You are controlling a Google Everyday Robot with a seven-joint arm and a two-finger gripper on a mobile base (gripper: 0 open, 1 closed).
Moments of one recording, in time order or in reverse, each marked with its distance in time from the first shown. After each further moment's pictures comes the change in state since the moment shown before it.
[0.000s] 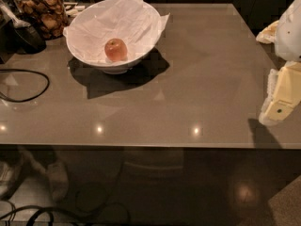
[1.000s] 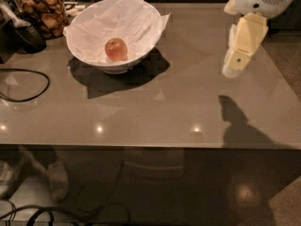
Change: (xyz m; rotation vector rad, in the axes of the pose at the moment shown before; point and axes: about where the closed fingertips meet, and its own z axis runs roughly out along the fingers) arm -0.068 -0.064 0.000 -0.050 -0.048 -0.010
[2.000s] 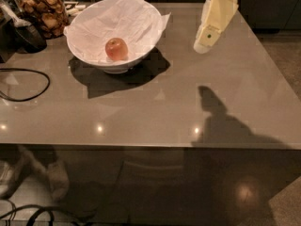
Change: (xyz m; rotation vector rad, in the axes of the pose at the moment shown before) arm -0.066 -0.039 -0.010 0.095 -0.144 -0.051
